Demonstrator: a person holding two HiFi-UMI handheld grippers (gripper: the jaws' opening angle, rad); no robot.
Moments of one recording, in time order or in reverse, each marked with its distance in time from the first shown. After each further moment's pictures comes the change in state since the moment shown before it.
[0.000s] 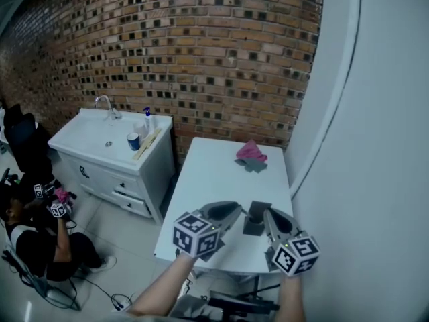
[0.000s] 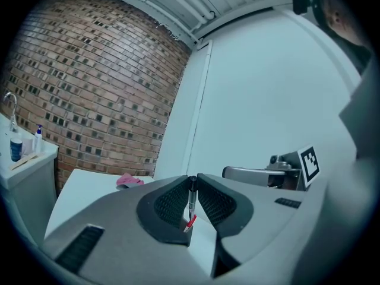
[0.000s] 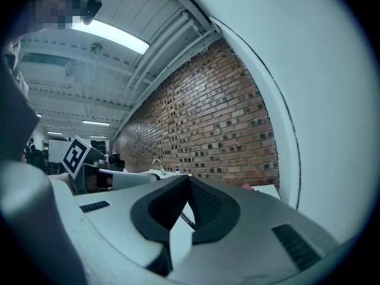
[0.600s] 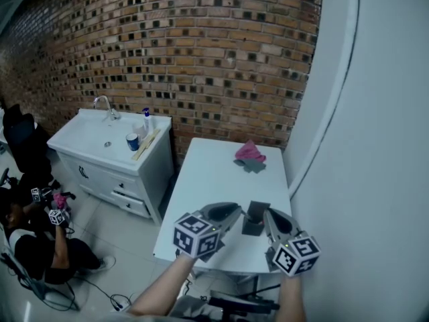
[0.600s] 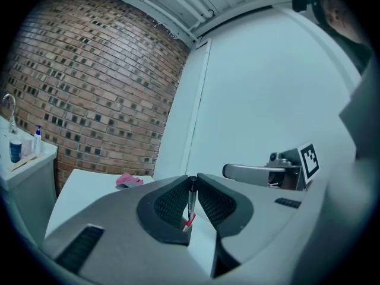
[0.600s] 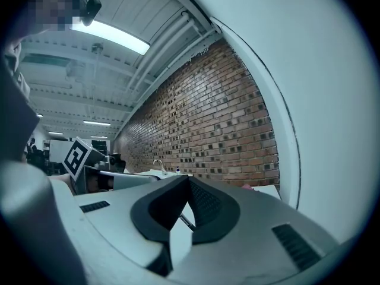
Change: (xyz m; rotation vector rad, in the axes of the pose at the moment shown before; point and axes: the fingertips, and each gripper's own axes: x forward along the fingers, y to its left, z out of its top) left arm -0.001 -0.003 0.000 0.005 0.011 -0.007; right arm -0.002 0.003 0.004 -0.001 0.002 0.006
